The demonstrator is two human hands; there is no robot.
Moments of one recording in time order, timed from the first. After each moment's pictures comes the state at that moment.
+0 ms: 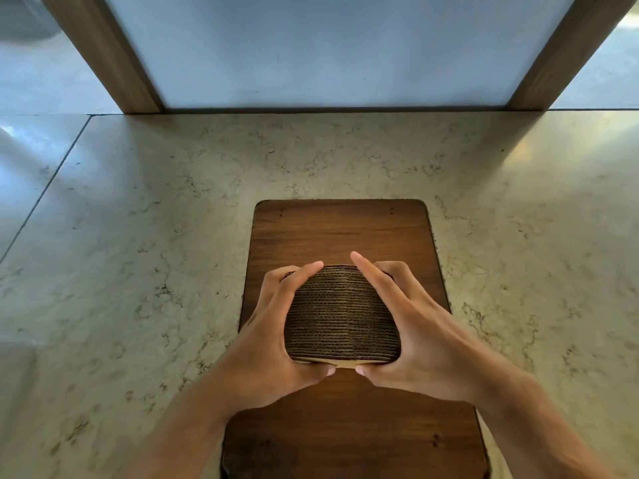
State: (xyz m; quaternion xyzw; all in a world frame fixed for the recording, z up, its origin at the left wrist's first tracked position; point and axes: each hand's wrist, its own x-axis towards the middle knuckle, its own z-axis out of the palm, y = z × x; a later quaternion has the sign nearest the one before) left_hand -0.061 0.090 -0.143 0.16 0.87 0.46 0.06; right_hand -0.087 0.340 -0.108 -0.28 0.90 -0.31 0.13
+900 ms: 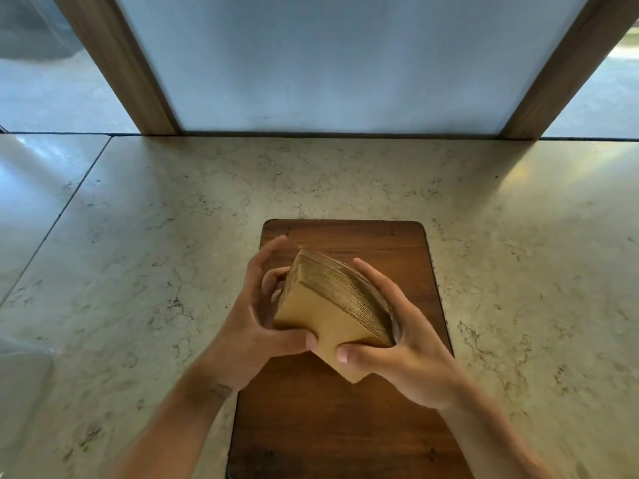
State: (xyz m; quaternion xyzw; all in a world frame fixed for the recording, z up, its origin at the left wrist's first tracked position) left_hand -0.082 0.084 -0.113 0.05 0.60 0.79 0.11; right_hand -0.082 0.314 -0.109 -0.11 0.72 -0.66 0.18
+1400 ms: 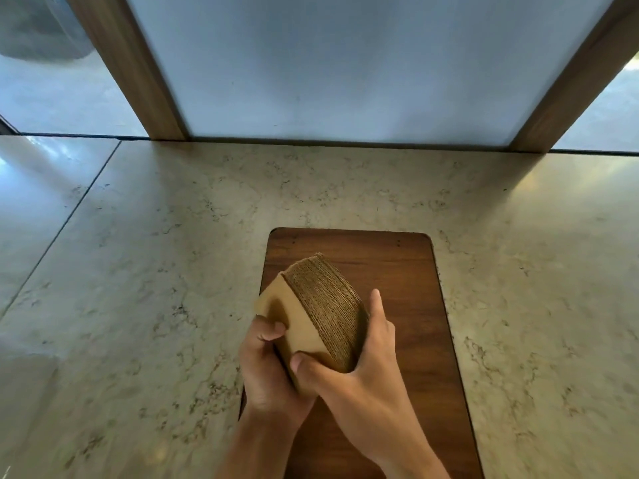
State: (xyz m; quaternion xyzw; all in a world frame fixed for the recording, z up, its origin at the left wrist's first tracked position) left_hand -0.068 0.131 -0.125 -0.19 0.27 0.94 0.05; right_hand -0.052 0.250 -0.084 0.10 0.77 -0.61 0.17
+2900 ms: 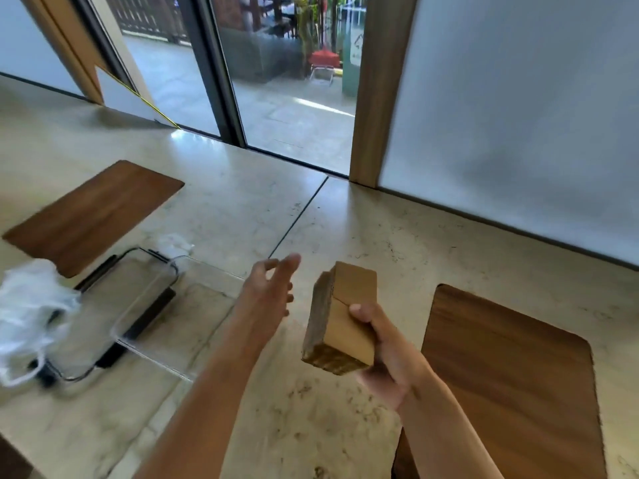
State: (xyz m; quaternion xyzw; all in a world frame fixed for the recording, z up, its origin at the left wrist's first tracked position) left_hand -0.001 -0.117 0.022 -0.37 0.70 0.61 -0.07; right_hand -0.058 0.064 -0.006 0.09 0.48 -0.74 0.47
